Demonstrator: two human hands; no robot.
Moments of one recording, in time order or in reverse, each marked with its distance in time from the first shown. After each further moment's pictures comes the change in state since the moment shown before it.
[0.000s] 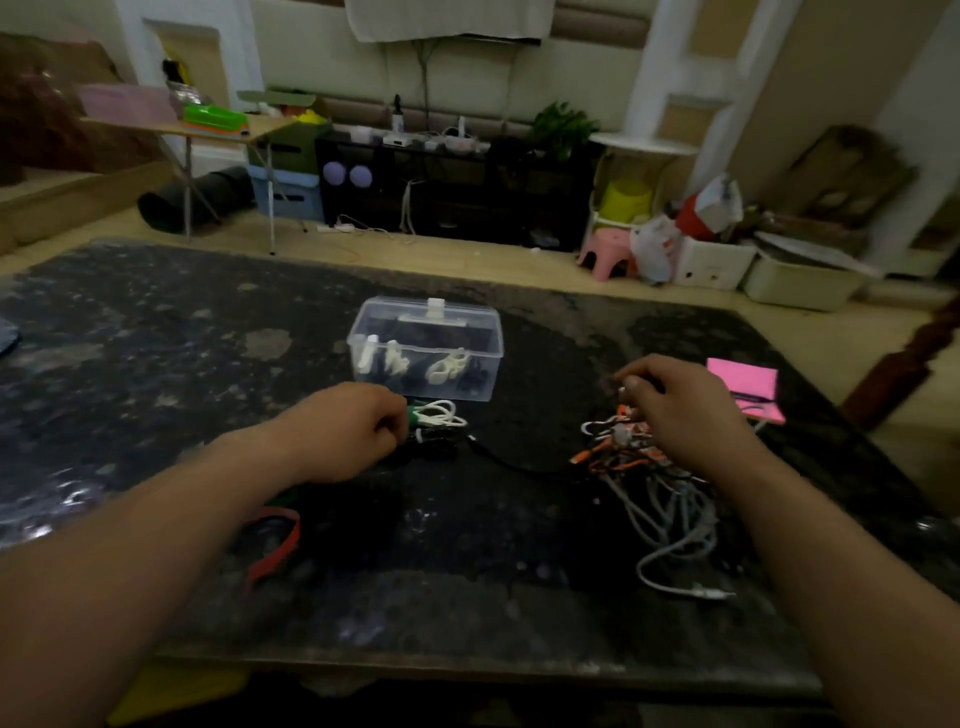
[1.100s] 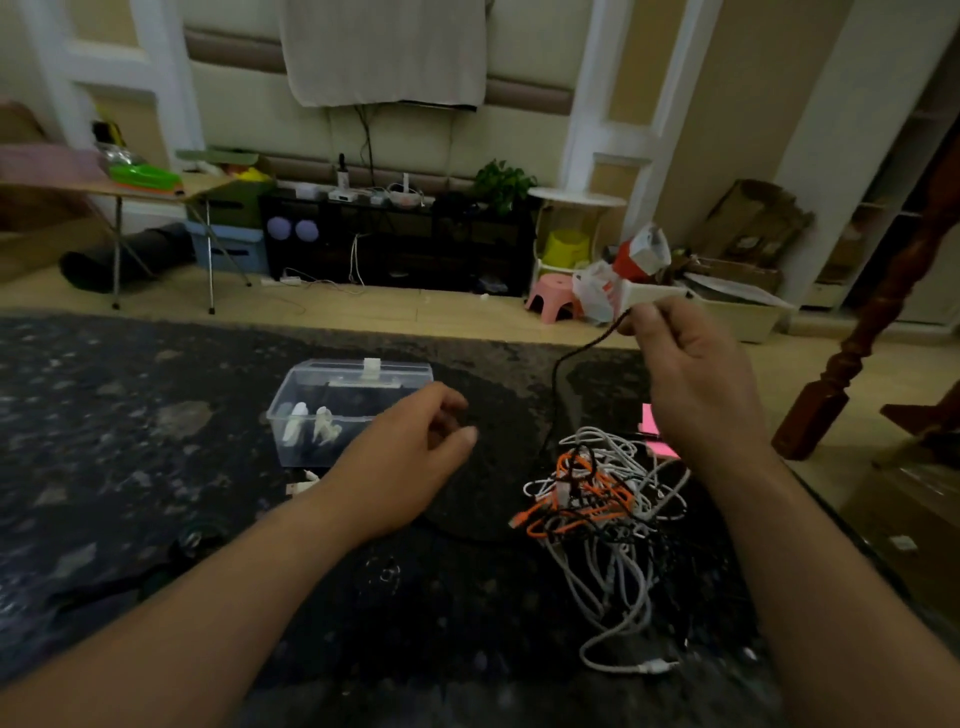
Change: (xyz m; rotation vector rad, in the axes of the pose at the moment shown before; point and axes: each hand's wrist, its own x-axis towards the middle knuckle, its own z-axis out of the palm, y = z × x) left_hand 0.042 0.116 -0.014 -0.529 0.303 0.097; right_hand 0.005 -0.052 -0.086 0.294 0.391 -0.112
